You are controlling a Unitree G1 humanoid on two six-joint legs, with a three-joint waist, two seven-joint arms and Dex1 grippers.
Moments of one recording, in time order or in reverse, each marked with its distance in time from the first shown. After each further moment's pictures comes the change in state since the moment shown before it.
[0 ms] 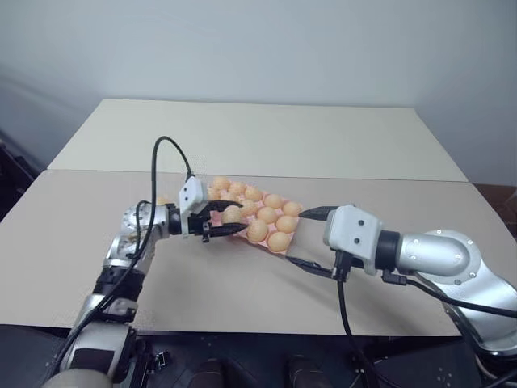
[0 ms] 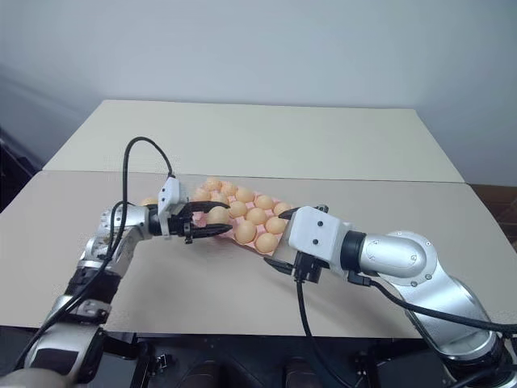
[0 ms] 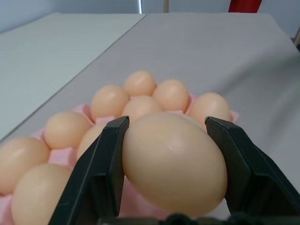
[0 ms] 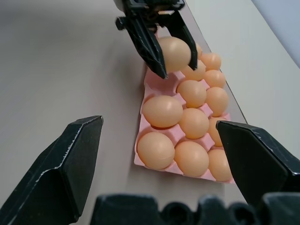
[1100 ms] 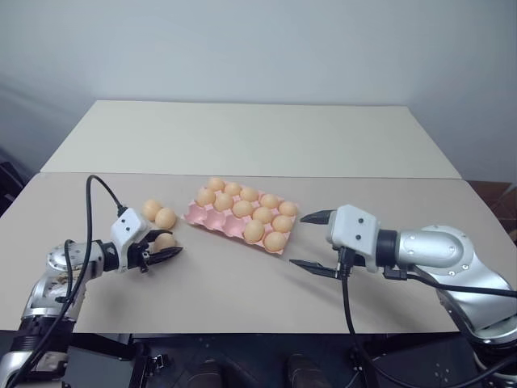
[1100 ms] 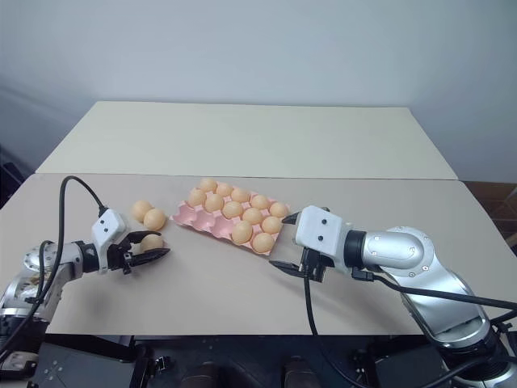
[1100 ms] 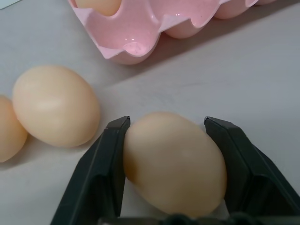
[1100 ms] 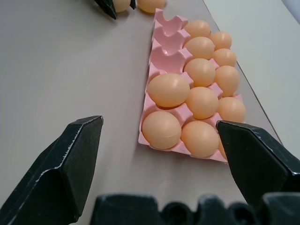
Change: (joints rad) left arm 0.420 0.312 0.170 -0.248 0.019 0.212 0.187; right arm 0.010 0.000 0.018 0.153 -0.028 -0.112 0.093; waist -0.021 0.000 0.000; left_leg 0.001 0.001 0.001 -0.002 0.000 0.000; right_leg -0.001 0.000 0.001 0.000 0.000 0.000
